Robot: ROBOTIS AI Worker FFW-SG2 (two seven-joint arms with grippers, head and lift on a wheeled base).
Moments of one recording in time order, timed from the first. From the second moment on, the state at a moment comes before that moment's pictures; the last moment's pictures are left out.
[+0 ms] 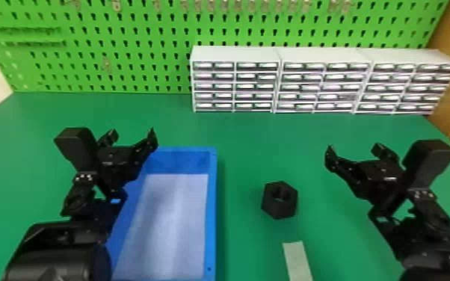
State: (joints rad) left arm 0.00 0.02 0.04 -1.71 0.17 0.10 -0.13; right arm 0.09 -0.03 -0.12 -1.89 -0.11 0.22 0.22
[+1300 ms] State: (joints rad) left arm 0.00 0.02 0.05 -1.71 0.17 0.09 -0.13; right arm 0.09 -0.03 -0.12 -1.89 -0.12 0.22 0.22
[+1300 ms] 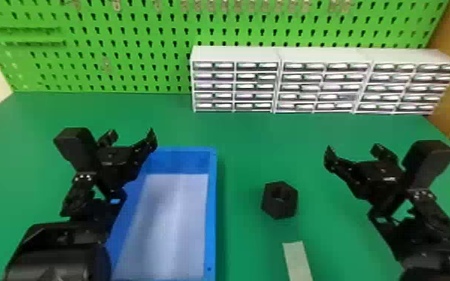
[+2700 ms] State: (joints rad) left arm 0.00 0.02 0.04 -1.71 0.17 0.09 -0.13; right arm -0.19 -0.07 -0.13 -1.89 -0.17 0.90 0.22
